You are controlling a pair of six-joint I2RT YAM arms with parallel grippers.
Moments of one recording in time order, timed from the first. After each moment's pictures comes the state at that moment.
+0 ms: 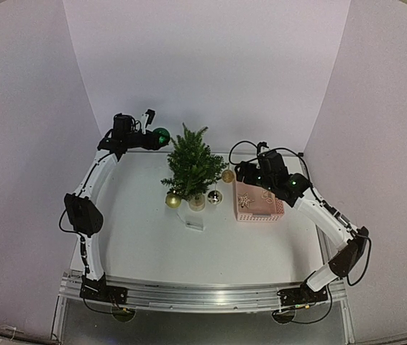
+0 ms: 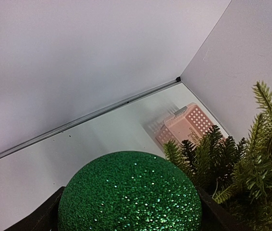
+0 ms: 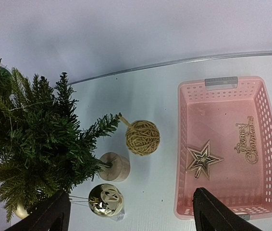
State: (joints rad) left arm -0.28 2.12 2.23 -0.57 0.60 -0.11; right arm 0.64 1.56 1.60 -0.62 0.20 0.63
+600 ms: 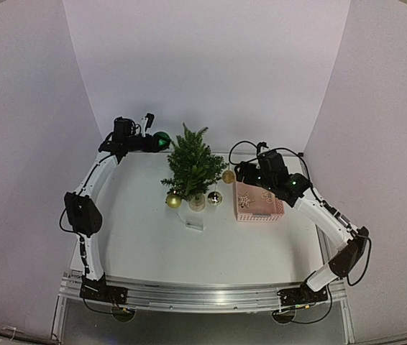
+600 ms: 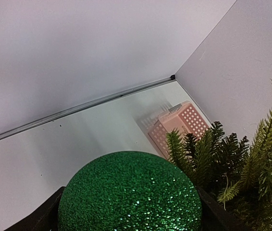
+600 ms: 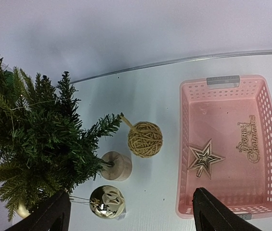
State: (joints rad) left arm -0.27 2.11 2.14 -0.51 0.65 -0.19; right arm 0.64 1.56 1.60 -0.62 0.19 0.63
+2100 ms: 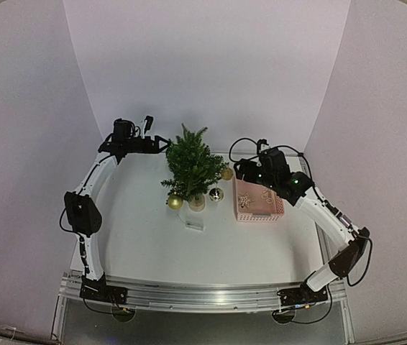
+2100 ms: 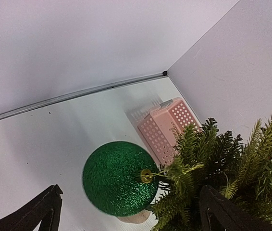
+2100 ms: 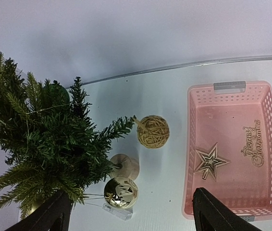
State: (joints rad) left arm -0.25 2.11 2.12 -0.52 0.71 -0.26; right arm 0.64 1.56 1.63 -0.63 0.17 0.62
